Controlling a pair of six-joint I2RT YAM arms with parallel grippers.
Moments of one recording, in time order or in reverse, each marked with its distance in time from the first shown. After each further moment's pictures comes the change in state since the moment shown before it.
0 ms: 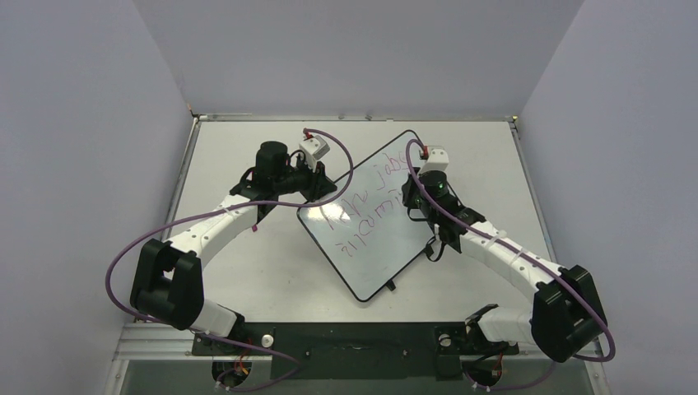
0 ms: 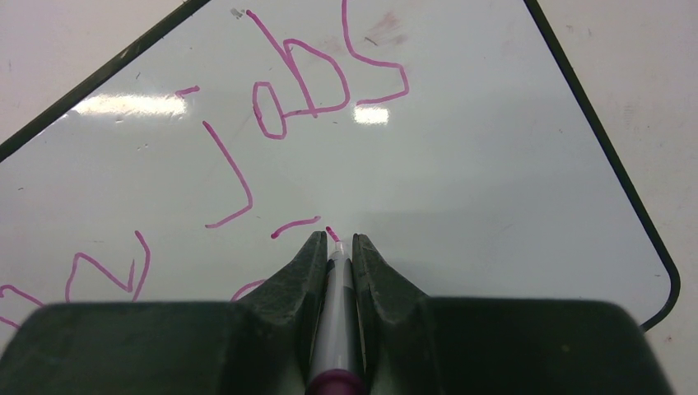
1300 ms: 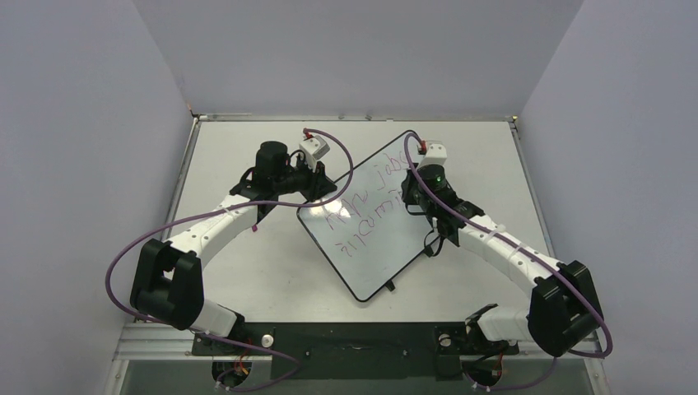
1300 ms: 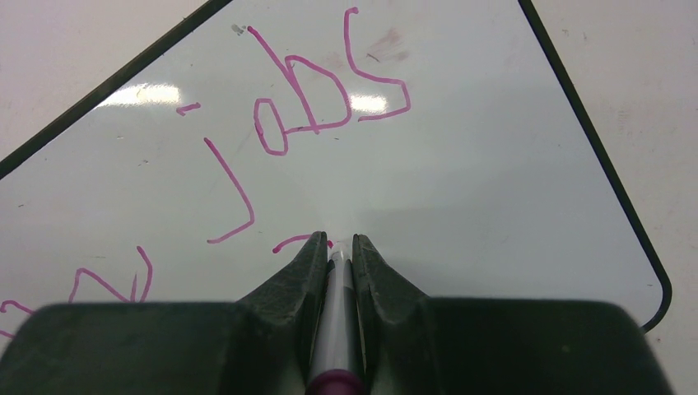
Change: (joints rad) left arm 0.000 0.000 0.000 0.001 0.001 0.001; right arm -0.005 0.026 0.058 -0.059 -0.001 -0.005
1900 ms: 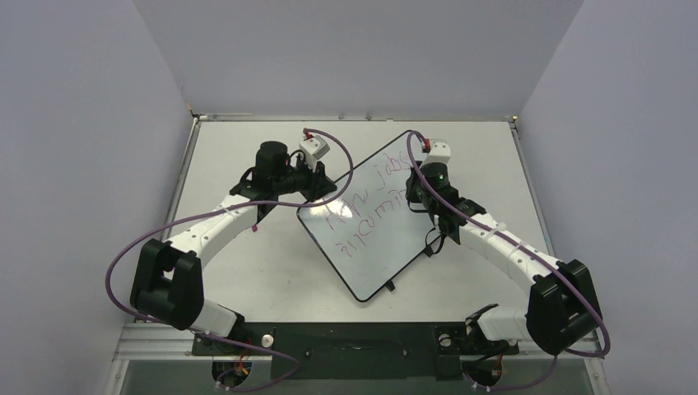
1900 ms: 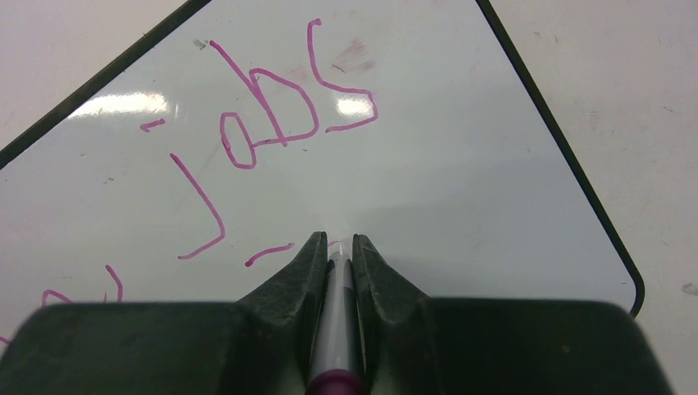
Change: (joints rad) left arm 0.000 0.000 0.000 0.000 0.000 0.000; right arm -0.032 0.013 0.009 0.000 0.015 -0.010
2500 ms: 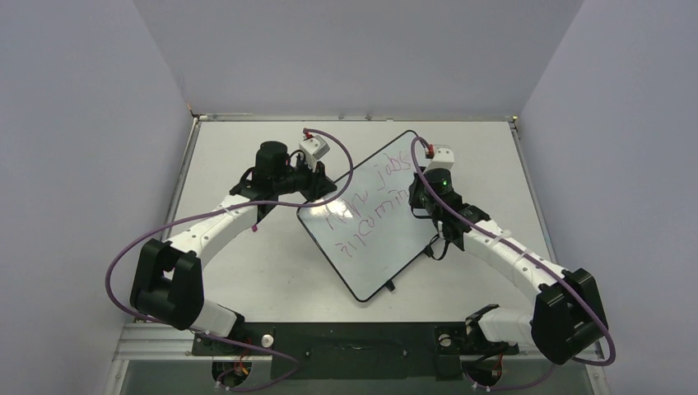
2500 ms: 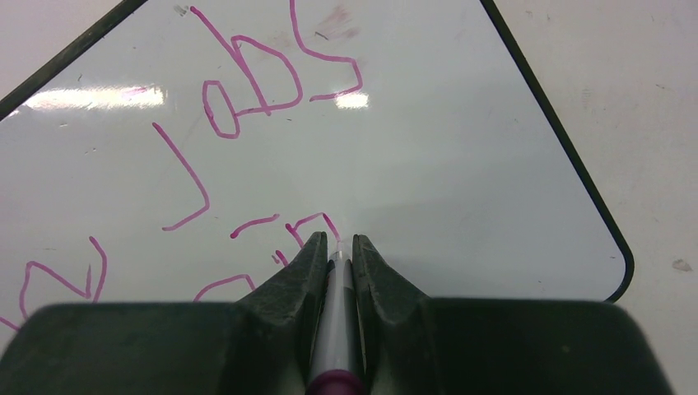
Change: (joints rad) left arm 0.000 0.000 0.000 0.000 0.000 0.000; right arm 0.000 -0.050 -0.054 -0.014 0.000 0.008
